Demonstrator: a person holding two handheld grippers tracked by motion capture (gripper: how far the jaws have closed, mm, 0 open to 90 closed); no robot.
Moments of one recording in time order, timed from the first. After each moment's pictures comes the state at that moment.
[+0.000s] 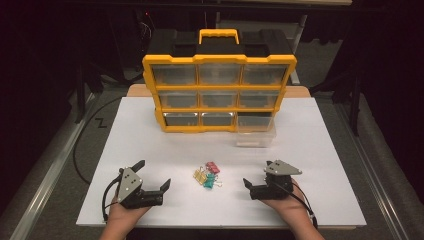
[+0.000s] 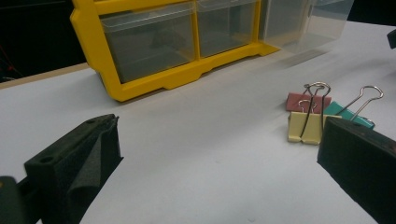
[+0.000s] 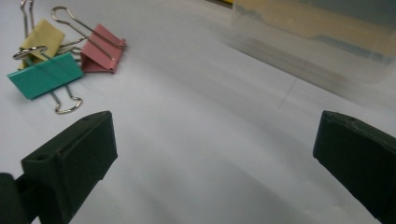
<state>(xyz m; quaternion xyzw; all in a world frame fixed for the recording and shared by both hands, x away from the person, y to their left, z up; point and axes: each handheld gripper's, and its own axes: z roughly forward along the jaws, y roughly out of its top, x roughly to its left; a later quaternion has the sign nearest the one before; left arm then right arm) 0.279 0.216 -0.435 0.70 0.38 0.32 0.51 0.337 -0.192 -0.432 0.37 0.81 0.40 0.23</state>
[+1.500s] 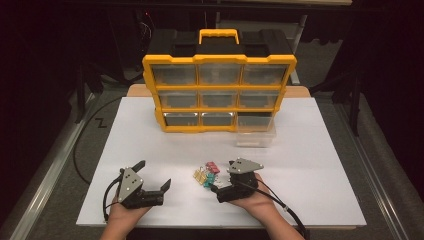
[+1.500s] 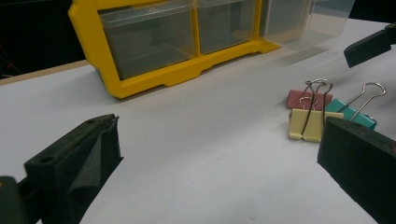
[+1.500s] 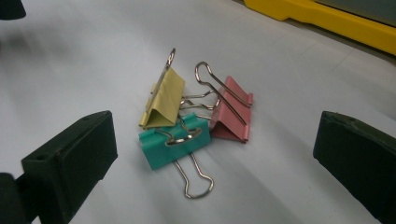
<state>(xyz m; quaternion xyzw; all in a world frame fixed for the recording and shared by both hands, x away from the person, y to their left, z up) 0.279 0.216 -0.438 0.71 0.38 0.32 0.51 0.340 -0.104 -0.430 0.29 0.84 0.44 0.15</state>
